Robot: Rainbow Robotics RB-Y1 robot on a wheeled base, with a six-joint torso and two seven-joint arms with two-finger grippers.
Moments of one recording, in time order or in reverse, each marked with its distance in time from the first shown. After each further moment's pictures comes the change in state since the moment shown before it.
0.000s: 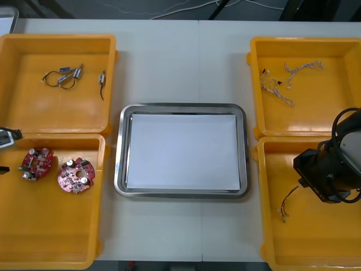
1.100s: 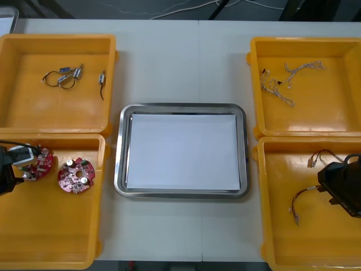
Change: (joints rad) right arm 0.139 -0.030 -0.145 -0.005 -0.055 -0.062 0.201; left arm 0.001 -0.060 -0.103 0.003 -0.129 -0.048 0.000
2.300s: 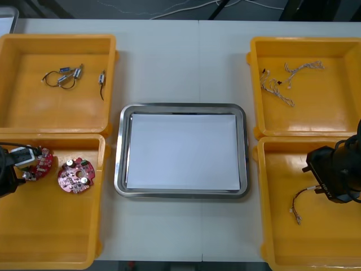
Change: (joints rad) right arm -0.109 0.069 0.013 0.016 0.022 0.039 -0.262; left arm -0.017 -0.006 -0.034 0.070 0.002 -0.052 0.000
